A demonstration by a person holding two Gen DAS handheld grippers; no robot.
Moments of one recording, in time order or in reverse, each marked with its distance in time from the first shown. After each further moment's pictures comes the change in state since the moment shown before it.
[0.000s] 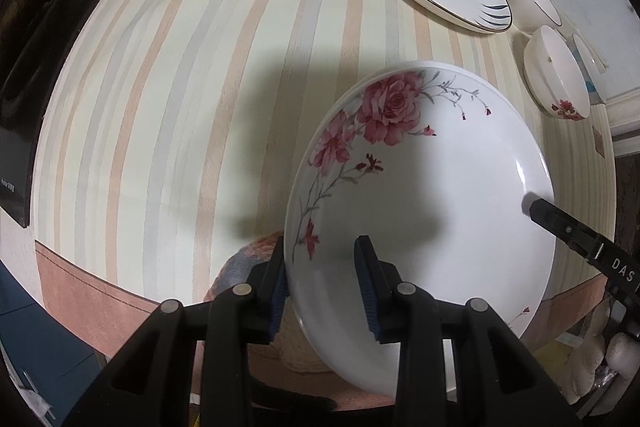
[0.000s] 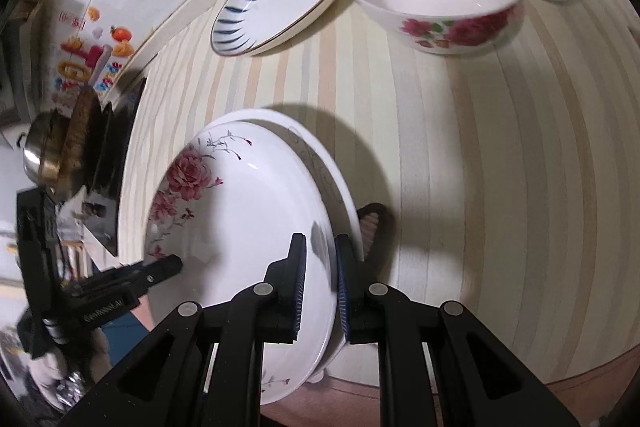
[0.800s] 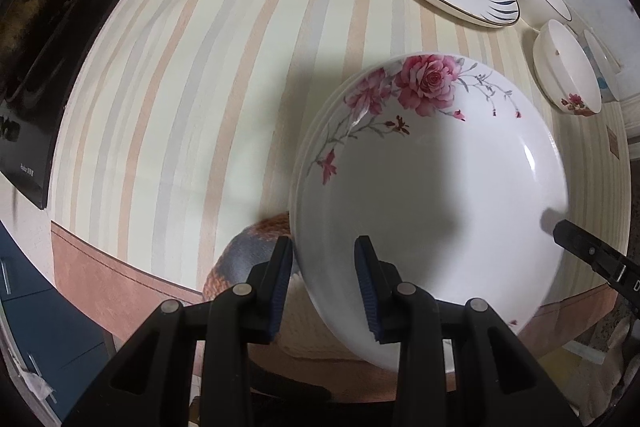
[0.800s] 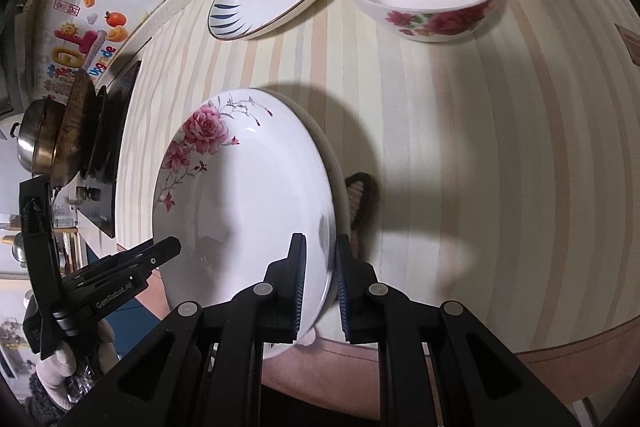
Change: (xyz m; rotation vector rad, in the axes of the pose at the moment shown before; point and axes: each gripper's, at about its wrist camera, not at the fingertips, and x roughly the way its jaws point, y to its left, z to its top) left arm -0.010 -0.020 -0.020 -0.023 -0.006 0.089; right arm -0.017 0.001 -0.008 -0.015 0.083 -0.045
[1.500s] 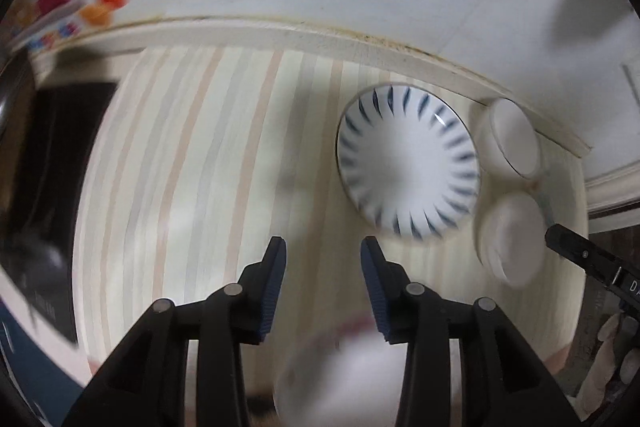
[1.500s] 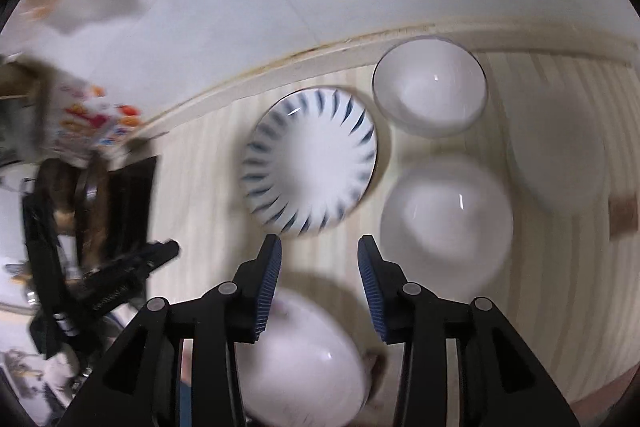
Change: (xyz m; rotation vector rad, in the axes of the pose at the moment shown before) left arm -0.060 -0.021 0.190 0.043 -0.115 -0.104; right arm -0.071 0.042 0.179 -0.003 -0.113 -0.039
